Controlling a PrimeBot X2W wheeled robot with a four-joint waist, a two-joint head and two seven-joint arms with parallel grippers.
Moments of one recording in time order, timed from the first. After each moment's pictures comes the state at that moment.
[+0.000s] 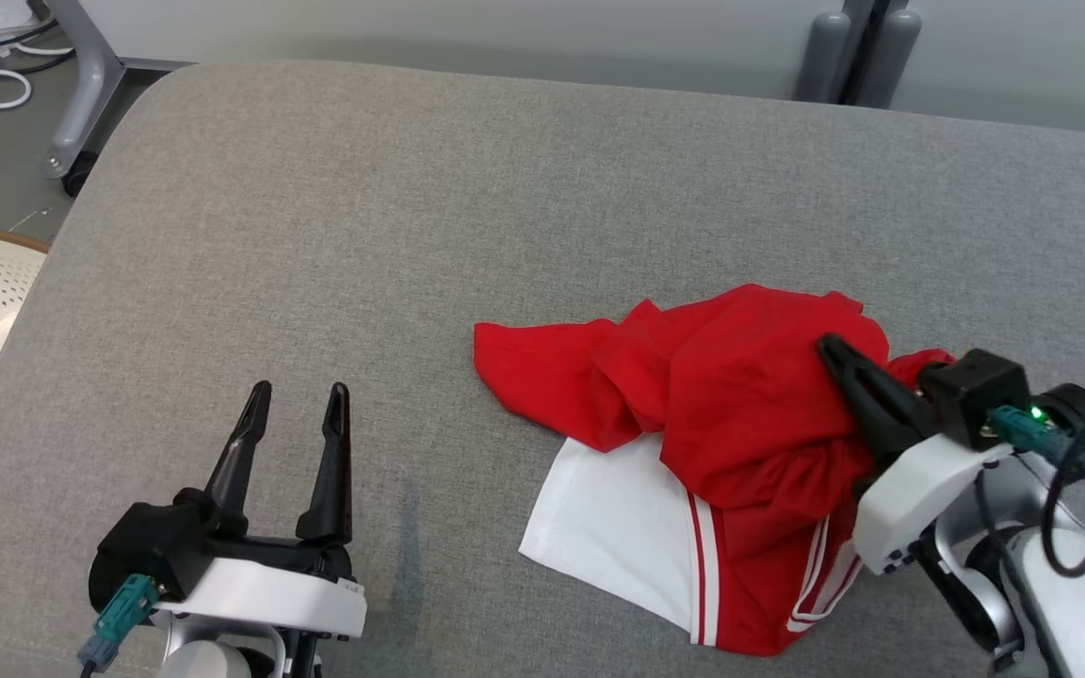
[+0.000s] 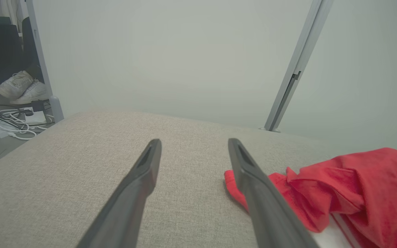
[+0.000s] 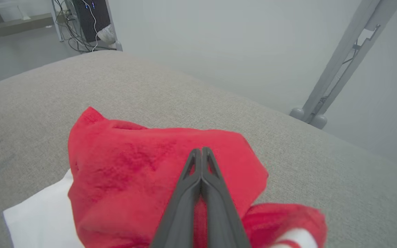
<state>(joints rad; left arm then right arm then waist) -0.08 0.19 -0.27 0.04 -0.47 0.10 -0.26 -0.28 -0.24 0.29 0.05 0.17 0.13 0.20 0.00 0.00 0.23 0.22</state>
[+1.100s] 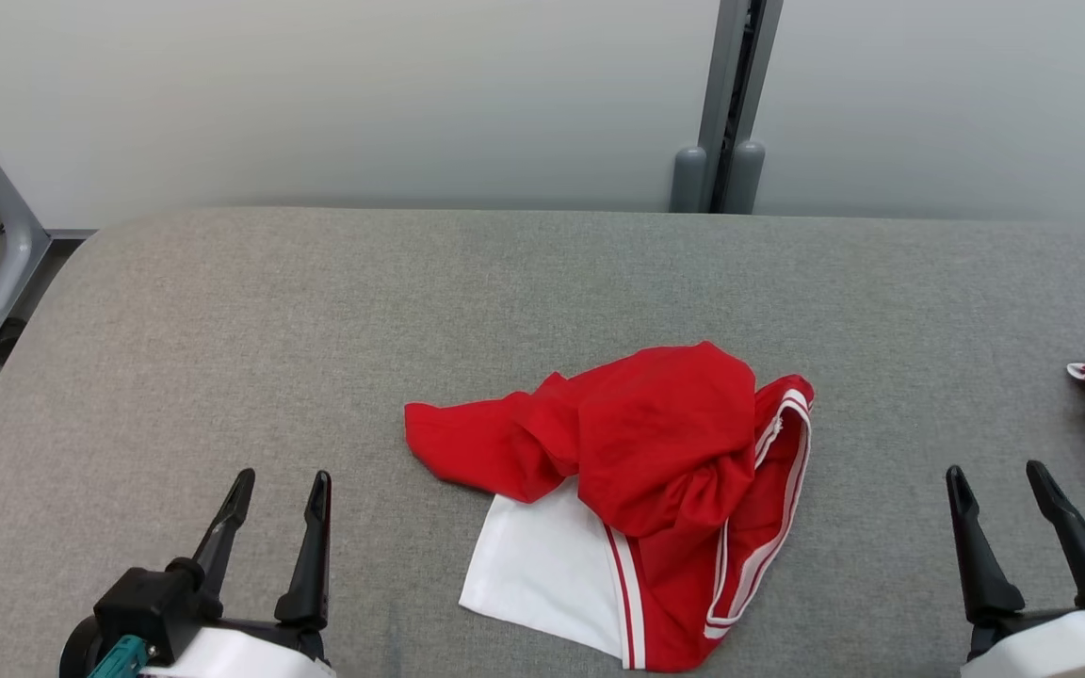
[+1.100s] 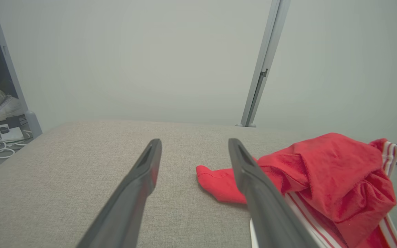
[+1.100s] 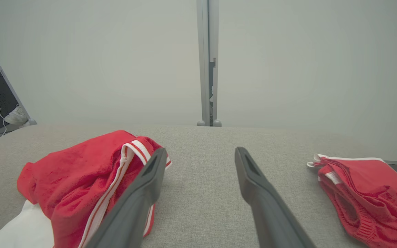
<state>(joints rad) 0.05 0.26 -0.28 0.00 -0.46 0.12 -0.19 0.12 -0.07 -0.09 -0.12 0.17 0.13 0.01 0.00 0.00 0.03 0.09</state>
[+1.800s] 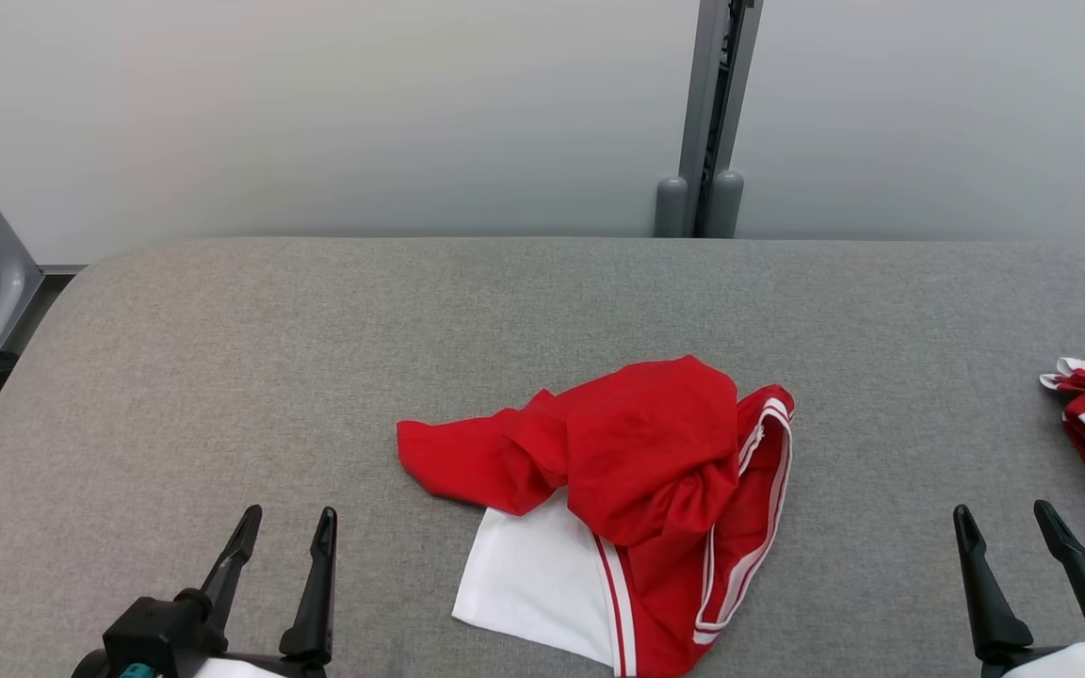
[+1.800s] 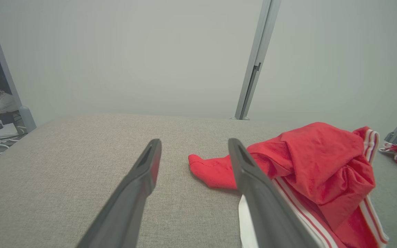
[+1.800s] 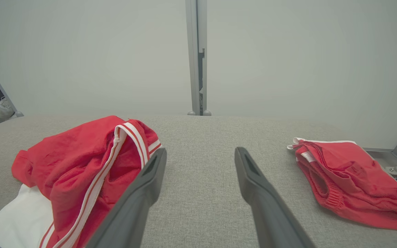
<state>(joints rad) 0.11 0.28 -0.29 -0.03 -0.47 0.14 -0.17 0.20 -0.05 -0.11 -0.15 0.15 0.13 0.06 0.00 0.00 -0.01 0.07</state>
